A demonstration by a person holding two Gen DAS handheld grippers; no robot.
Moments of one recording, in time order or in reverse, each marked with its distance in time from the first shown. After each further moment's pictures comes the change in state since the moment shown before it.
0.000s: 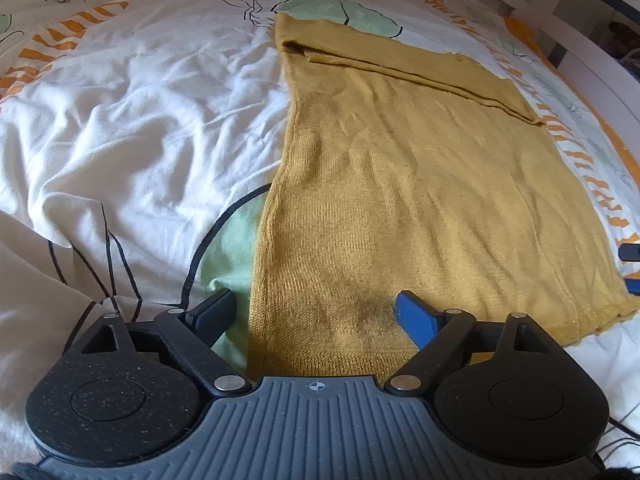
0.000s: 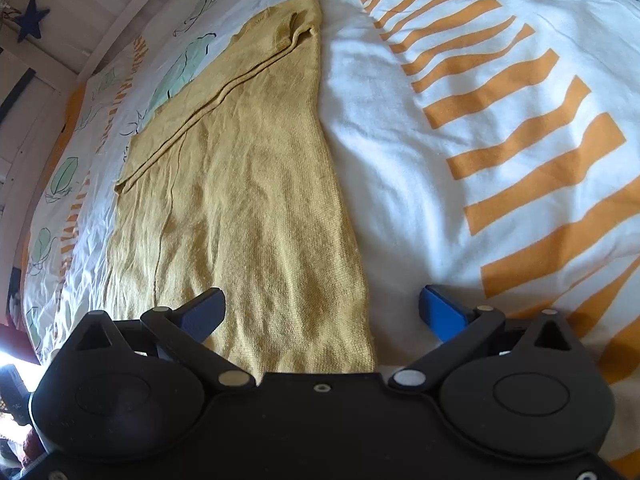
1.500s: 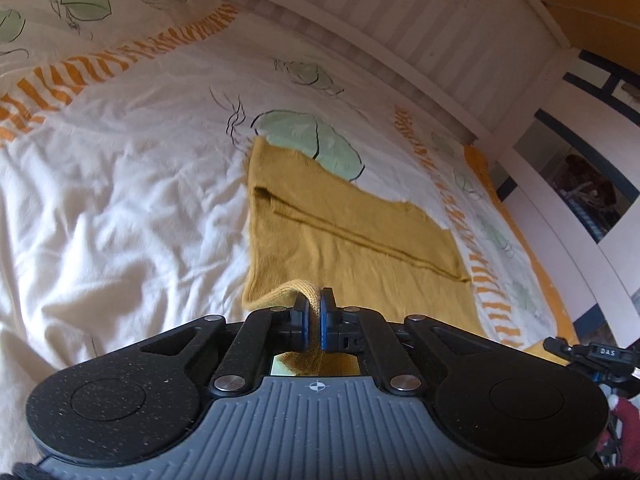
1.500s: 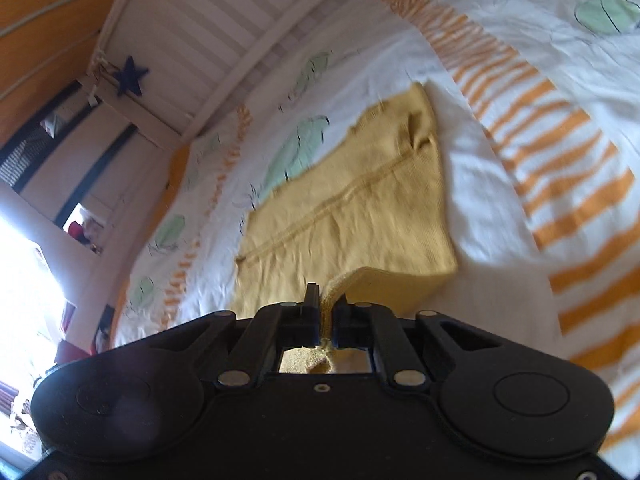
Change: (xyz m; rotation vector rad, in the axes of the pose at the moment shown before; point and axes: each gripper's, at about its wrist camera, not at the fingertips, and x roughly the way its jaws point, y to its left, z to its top) left arm -0.056 0.025 0.077 -0.209 -0.281 -0.232; right arm -0.046 0.034 0.045 -0.036 -0.259 0.312
